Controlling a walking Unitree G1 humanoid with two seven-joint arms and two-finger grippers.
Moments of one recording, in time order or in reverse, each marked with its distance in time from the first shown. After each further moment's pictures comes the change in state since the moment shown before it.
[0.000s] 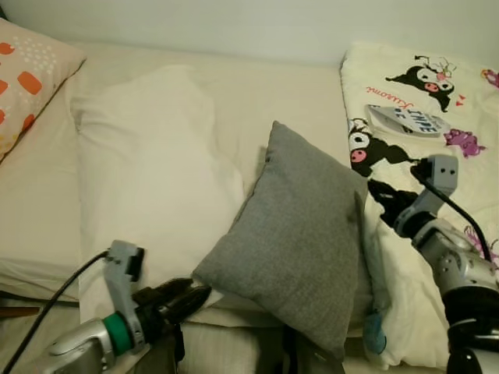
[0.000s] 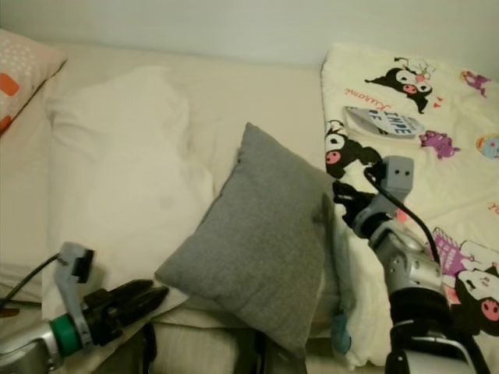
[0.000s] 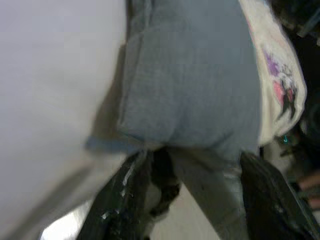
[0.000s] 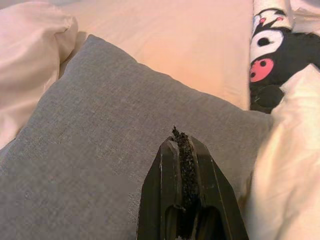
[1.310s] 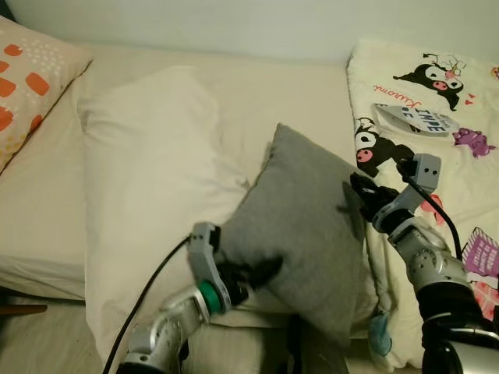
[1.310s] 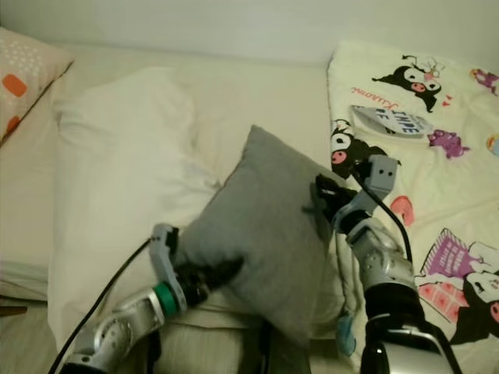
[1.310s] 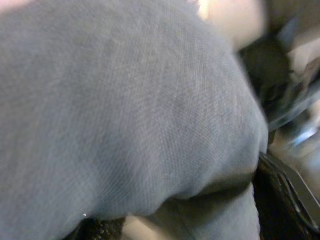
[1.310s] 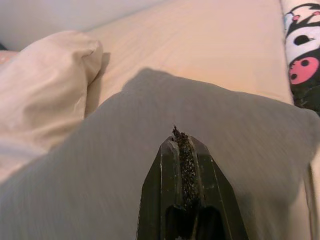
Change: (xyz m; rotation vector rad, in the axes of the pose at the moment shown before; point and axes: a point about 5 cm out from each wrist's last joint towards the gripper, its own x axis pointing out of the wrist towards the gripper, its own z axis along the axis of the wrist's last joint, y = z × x) left arm 0.106 -0.019 0.024 -0.360 -0.287 -0.112; right arm 0.009 0.016 -0.007 0.110 -0.073 0.022
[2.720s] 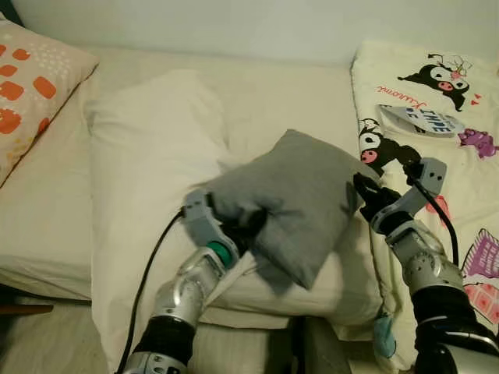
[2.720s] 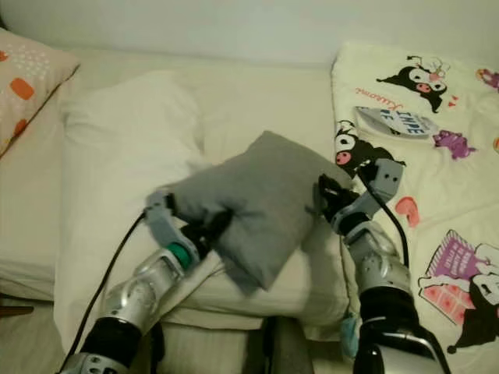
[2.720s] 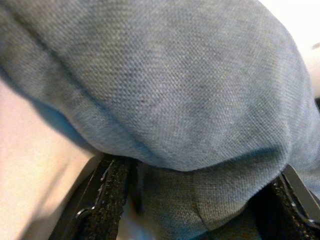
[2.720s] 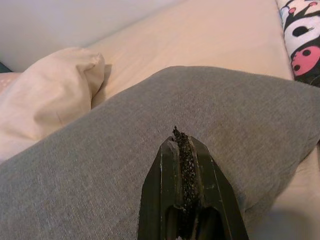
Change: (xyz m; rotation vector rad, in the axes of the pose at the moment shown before) left arm 0.039 0.015 0.020 -0.049 -0.123 0.371; right arm -0.001 0.003 -0.007 0.080 -0.032 -0.038
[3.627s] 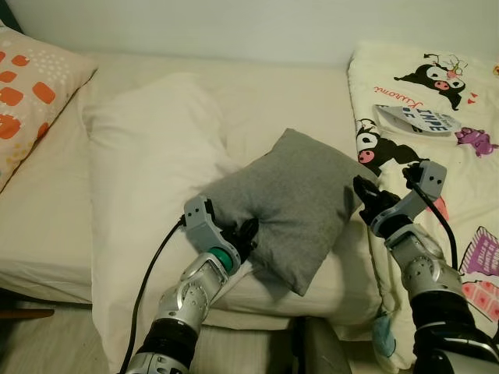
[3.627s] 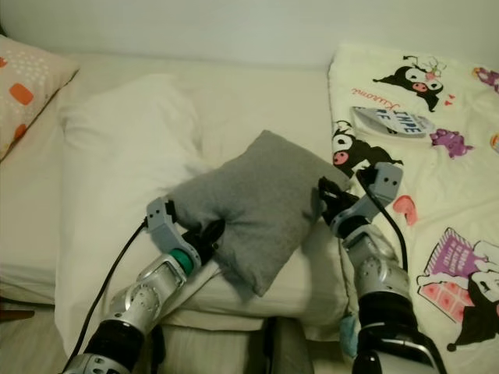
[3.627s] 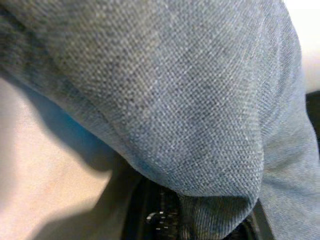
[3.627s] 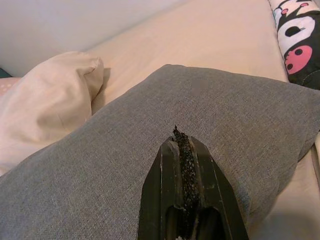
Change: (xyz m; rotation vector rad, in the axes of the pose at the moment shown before) left arm 0.002 0.004 -0.013 0.017 0.033 0.019; right arm -0.003 0.000 -0.002 0.001 -0.003 -0.008
